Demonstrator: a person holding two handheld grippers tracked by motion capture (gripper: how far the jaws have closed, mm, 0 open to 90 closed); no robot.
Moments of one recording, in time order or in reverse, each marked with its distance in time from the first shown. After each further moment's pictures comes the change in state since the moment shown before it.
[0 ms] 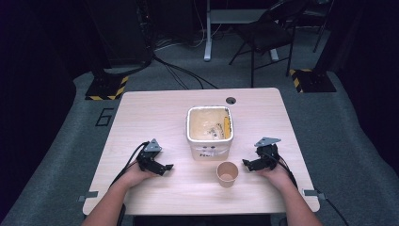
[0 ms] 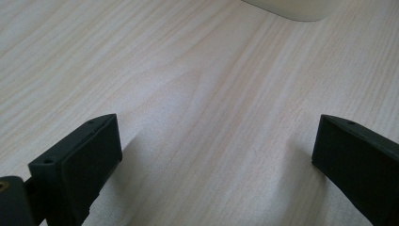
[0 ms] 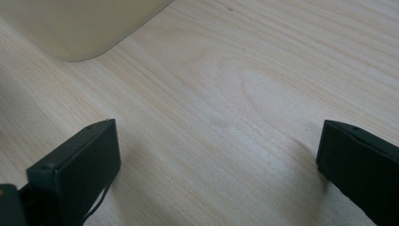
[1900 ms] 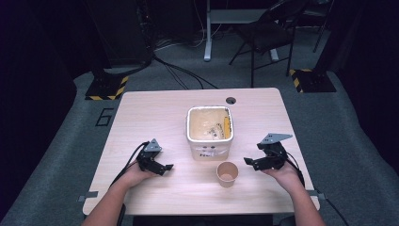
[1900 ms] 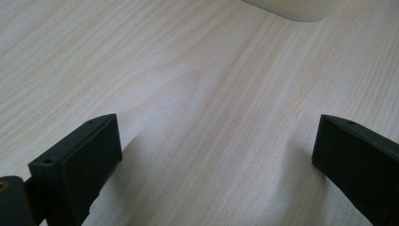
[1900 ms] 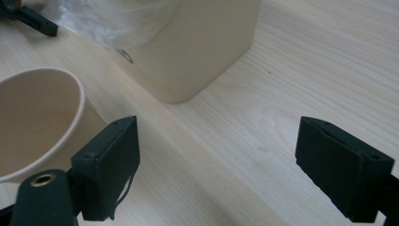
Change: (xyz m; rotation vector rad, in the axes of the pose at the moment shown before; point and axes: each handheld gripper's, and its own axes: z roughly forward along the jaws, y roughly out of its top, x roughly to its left) left arm 0.000 0.000 0.000 0.001 0.000 0.002; right arm 0.019 0.031 -0.069 -0.075 0.141 -0.035
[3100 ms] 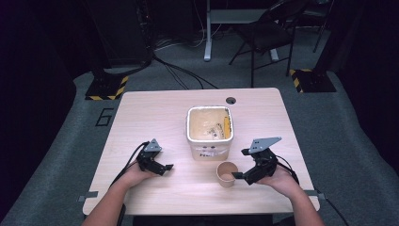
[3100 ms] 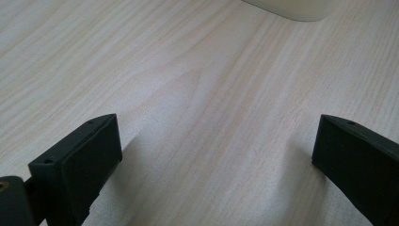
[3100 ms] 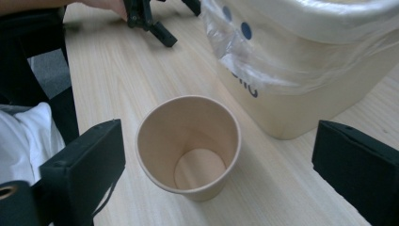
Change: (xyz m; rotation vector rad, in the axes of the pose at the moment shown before) left arm 0.000 0.000 0.000 -0.001 0.000 -0.002; right arm 0.052 0.024 -0.009 -0.009 0.266 -0.164
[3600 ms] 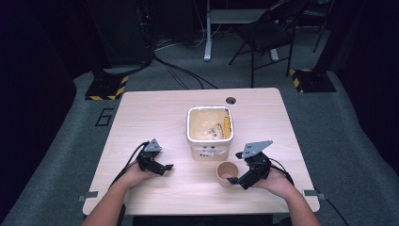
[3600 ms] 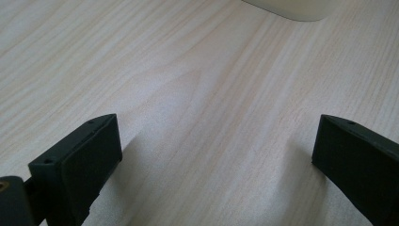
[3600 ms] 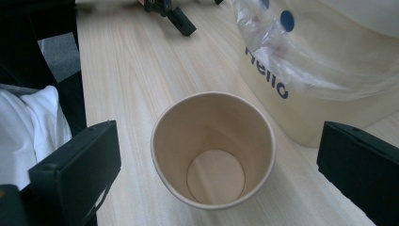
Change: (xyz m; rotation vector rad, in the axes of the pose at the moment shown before) left arm 0.000 0.000 0.000 0.000 0.000 0.000; right arm 0.008 -0.001 0.018 0.030 0.041 -0.061
